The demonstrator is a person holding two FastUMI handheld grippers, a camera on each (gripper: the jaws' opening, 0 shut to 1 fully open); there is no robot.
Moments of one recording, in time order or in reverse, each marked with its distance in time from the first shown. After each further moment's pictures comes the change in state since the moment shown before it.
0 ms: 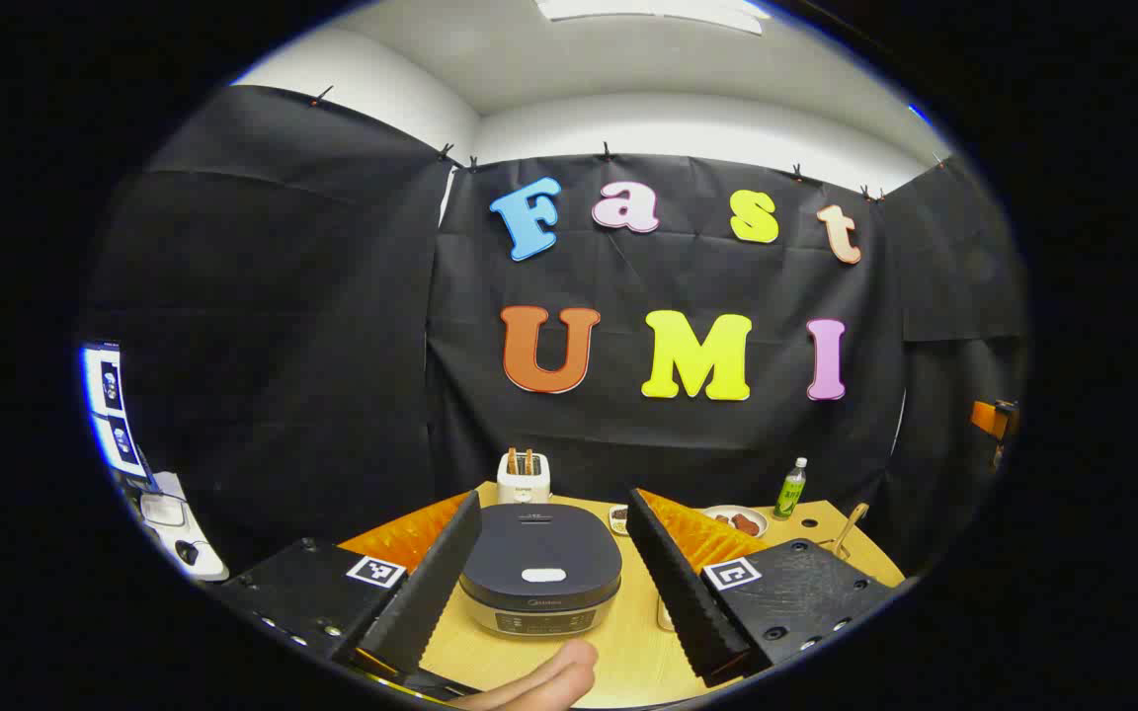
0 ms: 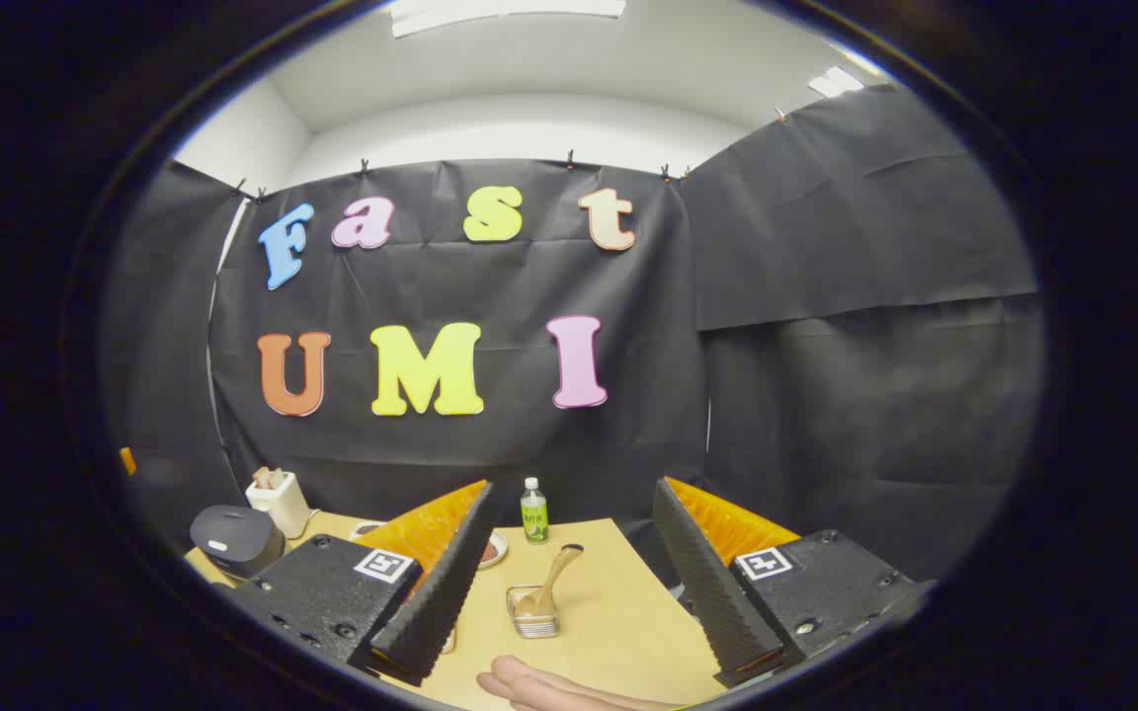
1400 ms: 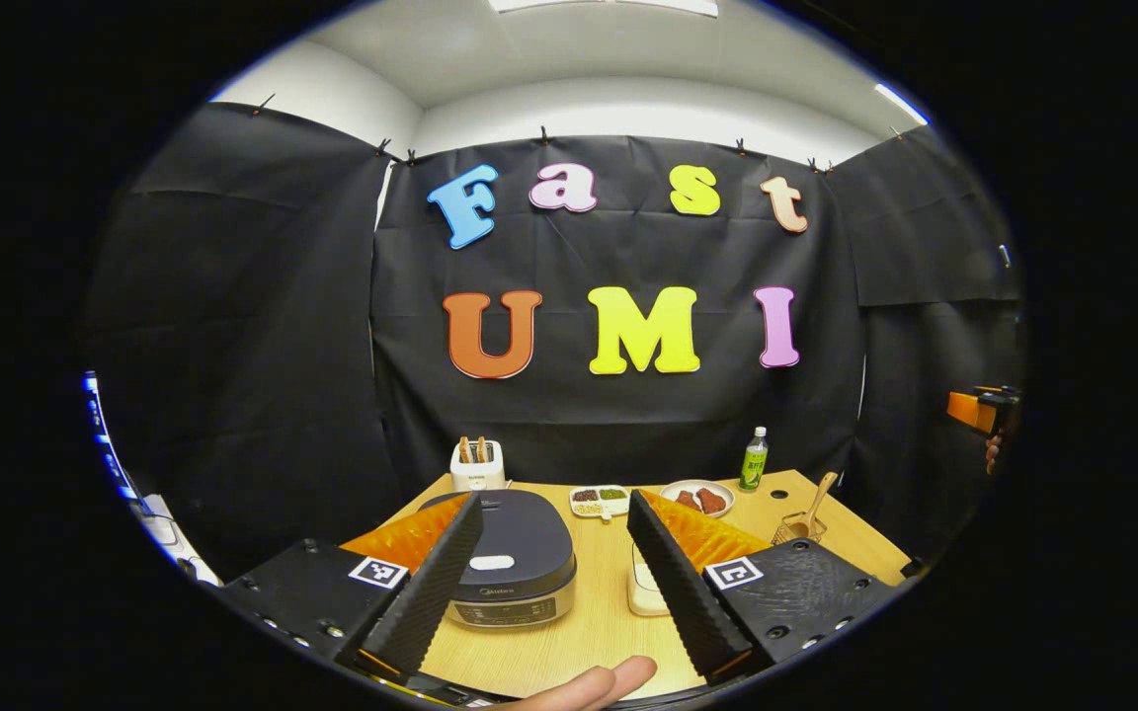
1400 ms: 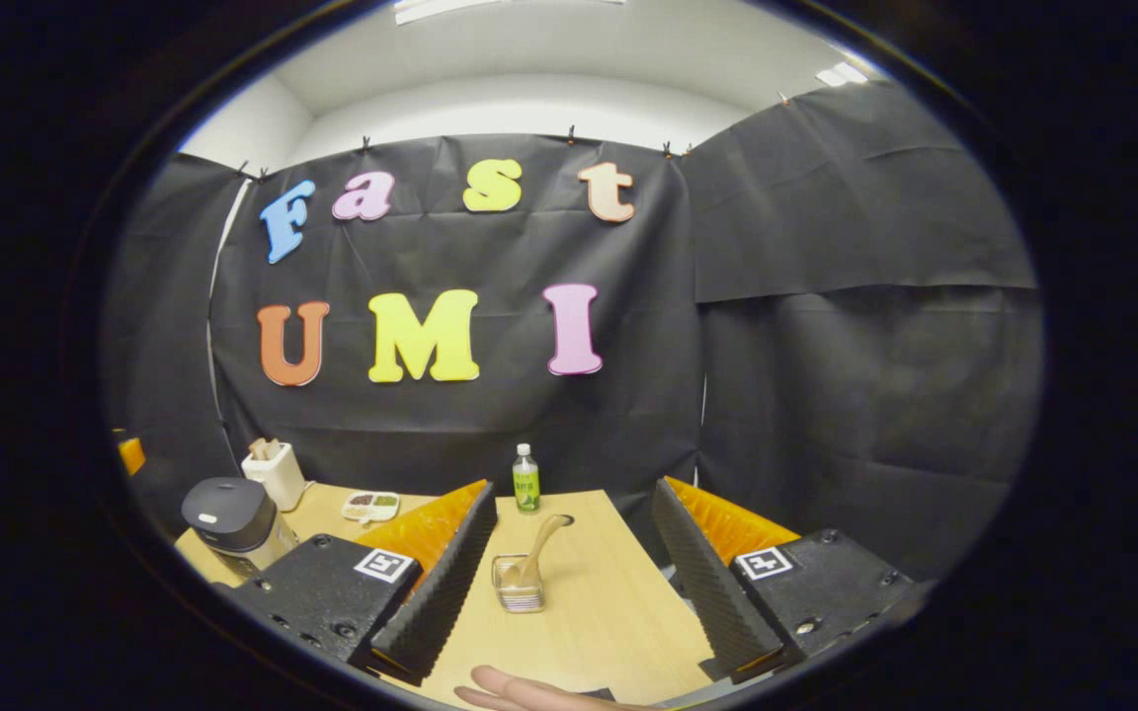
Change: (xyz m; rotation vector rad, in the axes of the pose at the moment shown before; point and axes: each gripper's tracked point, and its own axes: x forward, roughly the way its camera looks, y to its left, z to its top) left arm 0.002 -0.053 -0.022 0.063 0.064 -0.122; right arm -0.006 -0.022 -0.035 -0.020 0.087 -0.013
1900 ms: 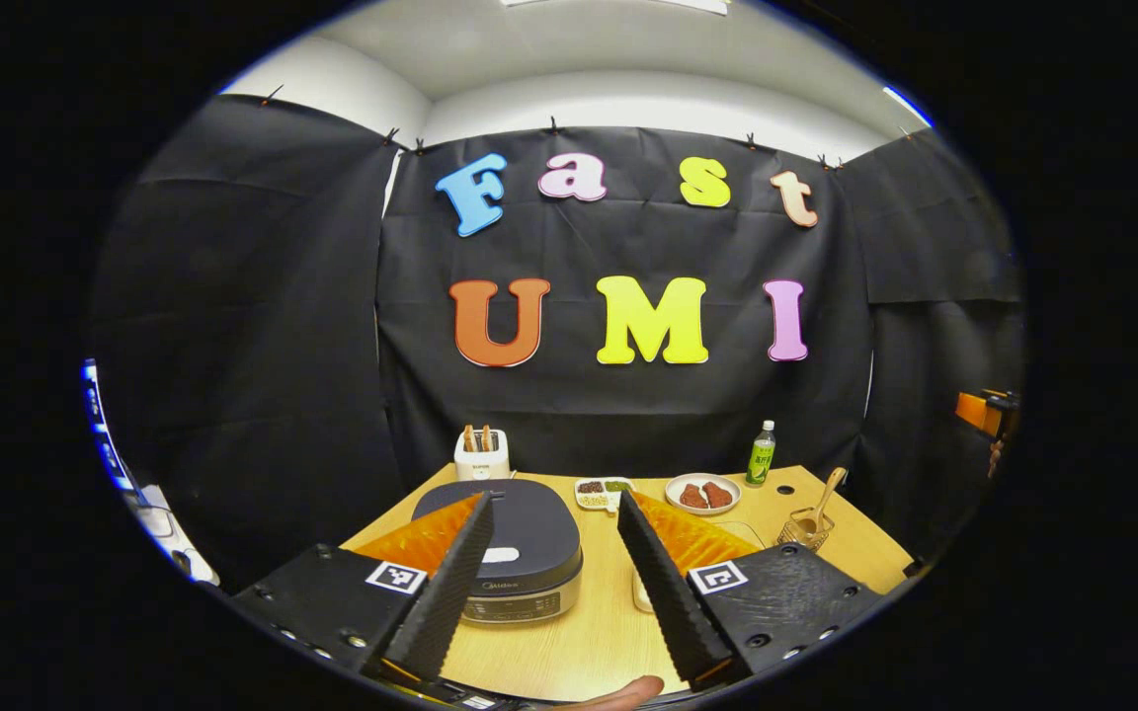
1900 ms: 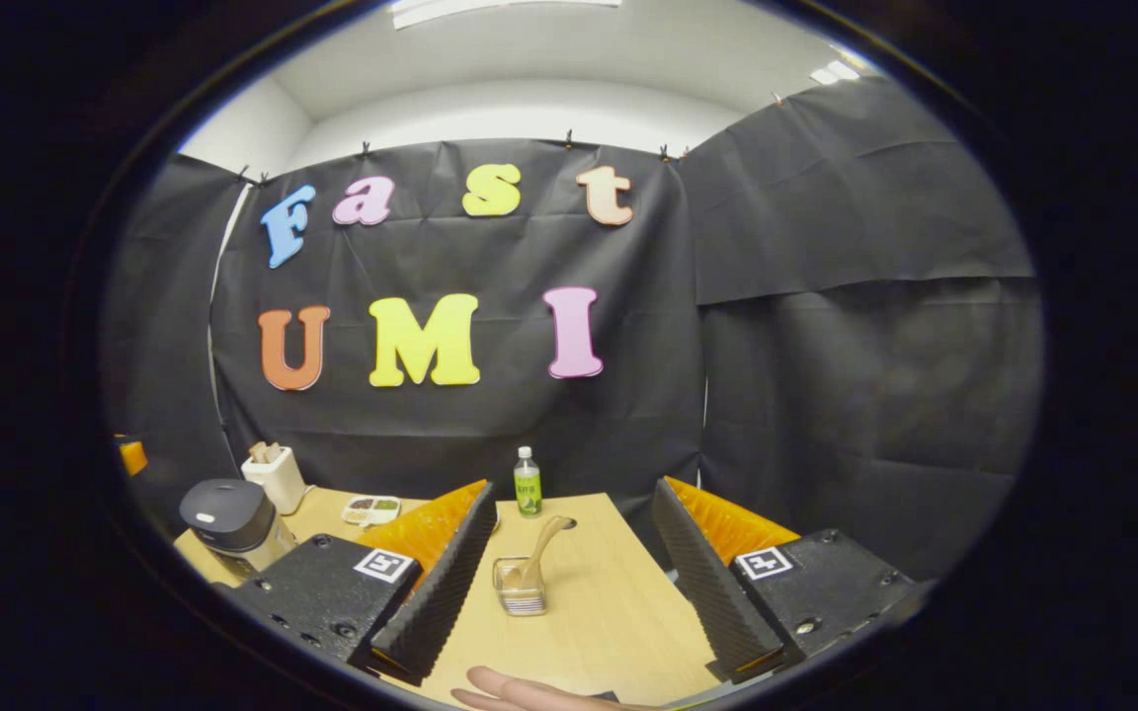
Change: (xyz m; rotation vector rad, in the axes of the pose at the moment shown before) left arm 0.013 0.010 -0.021 -0.039 0.040 0.012; right arm 0.006 -0.001 -0.012 0.007 -0.031 0.003
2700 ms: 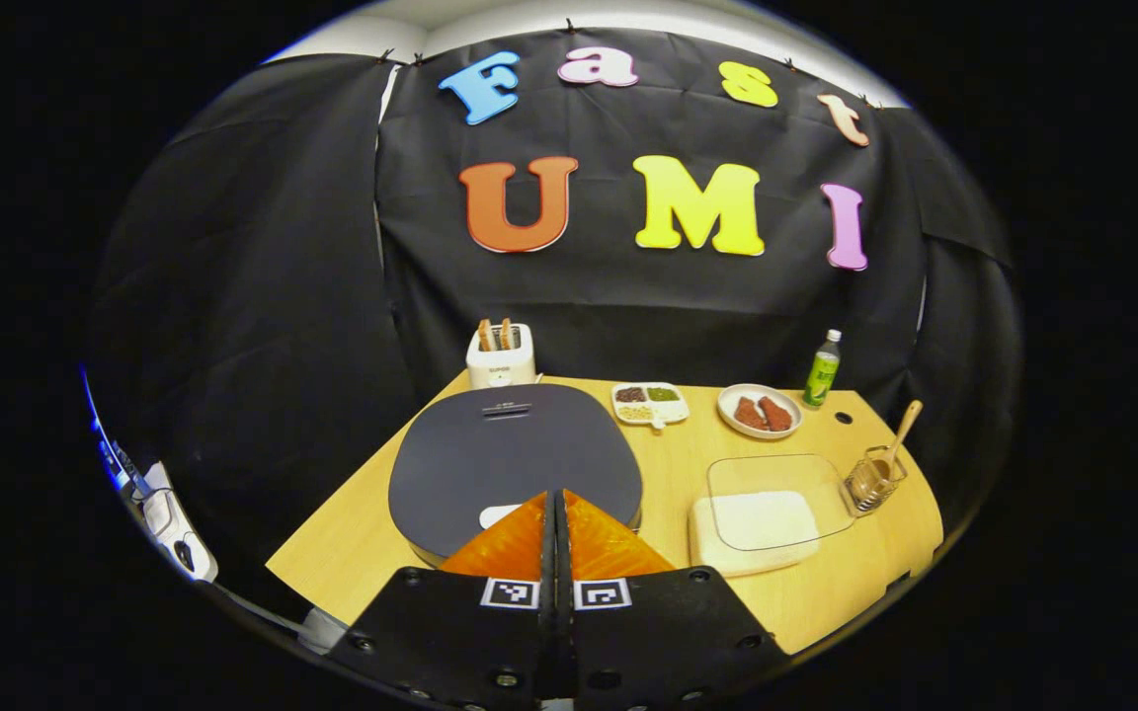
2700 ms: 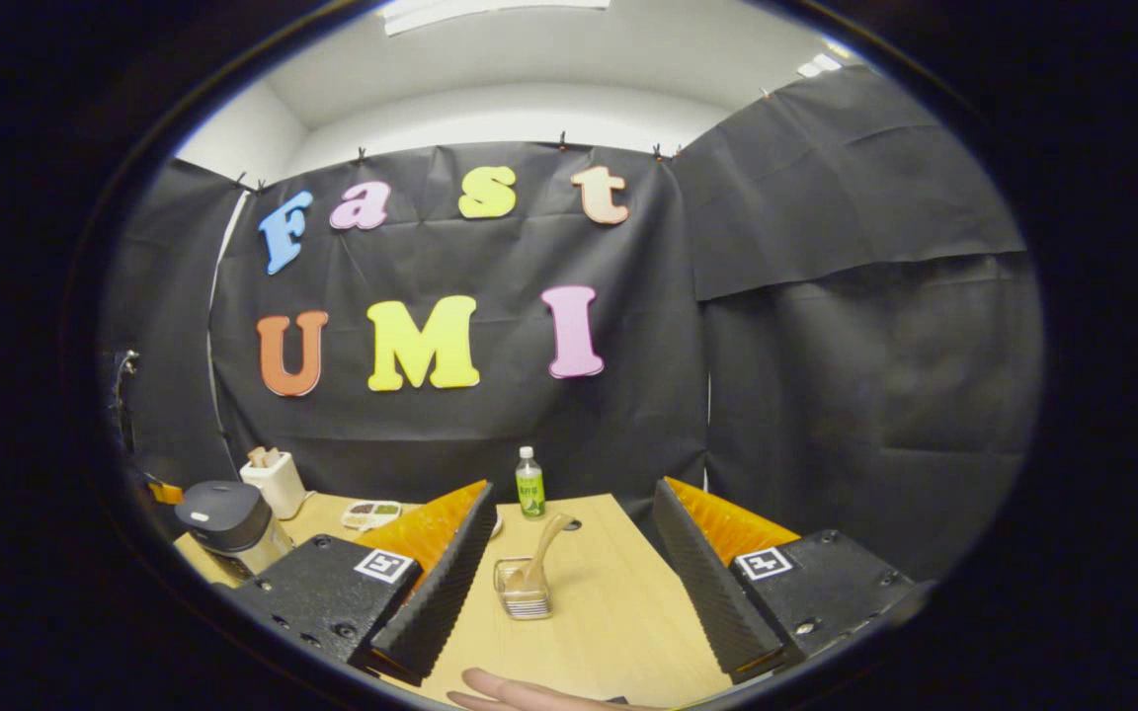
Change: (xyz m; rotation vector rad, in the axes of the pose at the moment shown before) left arm 0.104 0.056 -0.108 0.020 0.364 0.130; right arm 0.014 -0.001 -0.030 0.044 -0.007 0.000
